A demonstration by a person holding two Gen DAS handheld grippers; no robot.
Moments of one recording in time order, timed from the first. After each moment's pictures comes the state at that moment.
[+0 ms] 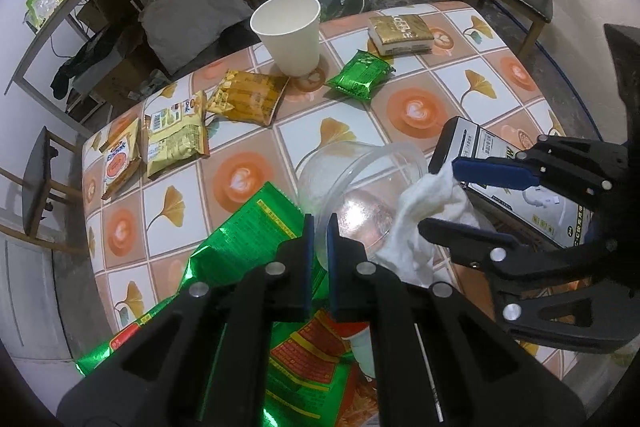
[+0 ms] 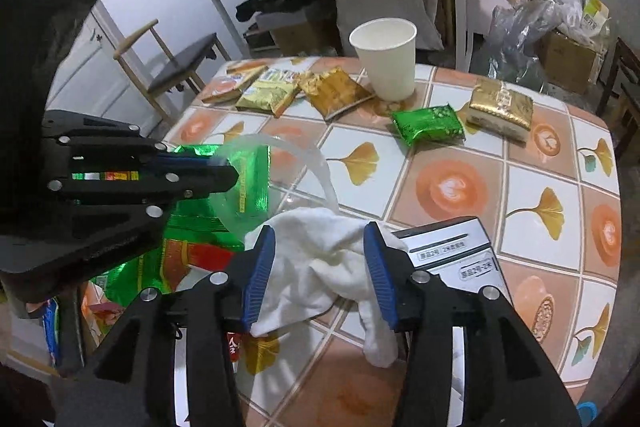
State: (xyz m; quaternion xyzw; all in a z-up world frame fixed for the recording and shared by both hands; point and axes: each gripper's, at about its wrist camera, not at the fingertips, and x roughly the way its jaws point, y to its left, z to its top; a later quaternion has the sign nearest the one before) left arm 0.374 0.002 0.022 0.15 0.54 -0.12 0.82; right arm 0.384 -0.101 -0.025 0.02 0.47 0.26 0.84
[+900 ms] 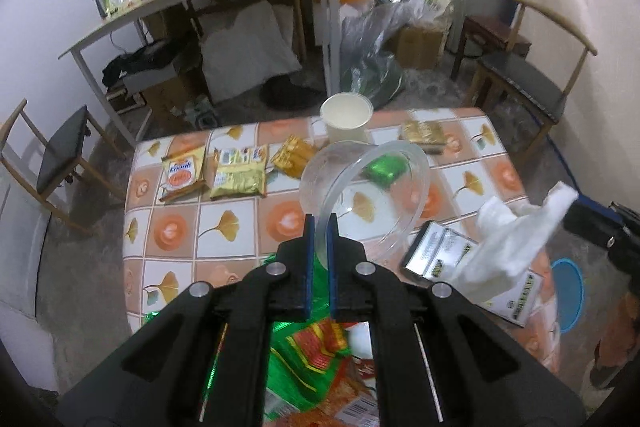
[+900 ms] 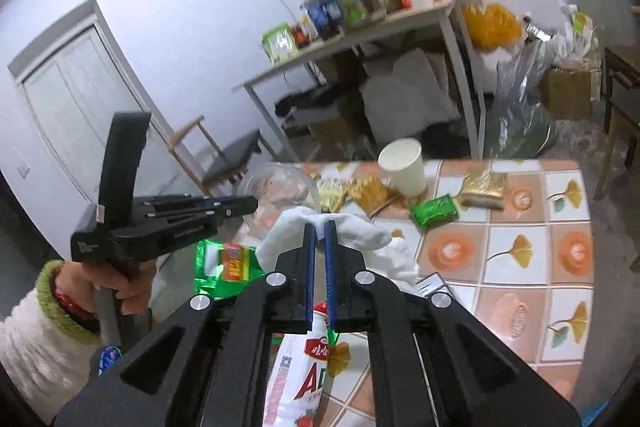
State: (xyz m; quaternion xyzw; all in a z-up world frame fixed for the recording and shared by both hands) left arm 0.332 0.031 0.131 0.06 0.44 -0.06 0.90; right arm 0.314 -0.175 0.101 0.15 0.33 0.30 0.88
